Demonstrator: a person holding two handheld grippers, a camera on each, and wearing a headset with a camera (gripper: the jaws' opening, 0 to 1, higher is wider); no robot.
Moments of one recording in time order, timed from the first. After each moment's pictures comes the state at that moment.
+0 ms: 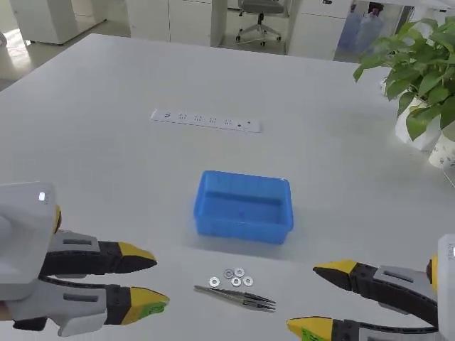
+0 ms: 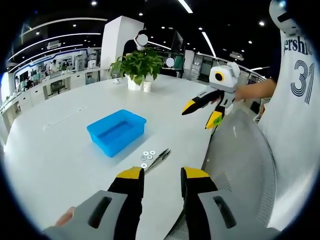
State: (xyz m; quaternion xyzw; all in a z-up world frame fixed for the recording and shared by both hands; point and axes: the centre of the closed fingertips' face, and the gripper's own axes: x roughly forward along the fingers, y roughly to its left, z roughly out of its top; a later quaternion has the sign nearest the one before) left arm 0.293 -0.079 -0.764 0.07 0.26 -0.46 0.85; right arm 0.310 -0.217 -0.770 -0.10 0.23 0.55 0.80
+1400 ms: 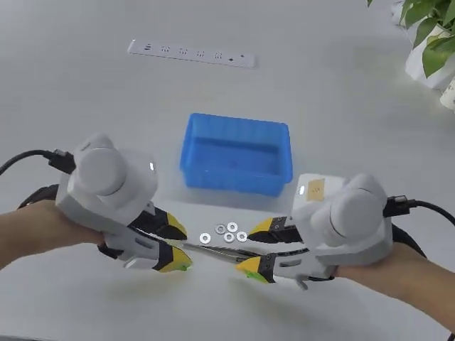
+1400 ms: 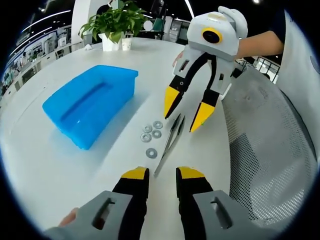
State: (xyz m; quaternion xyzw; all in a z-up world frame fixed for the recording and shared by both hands) left arm 0.344 -0.116 -0.882 0.15 0.37 -0.54 0.74; right arm 0.345 -0.166 -0.875 -0.23 0.33 0.60 0.69
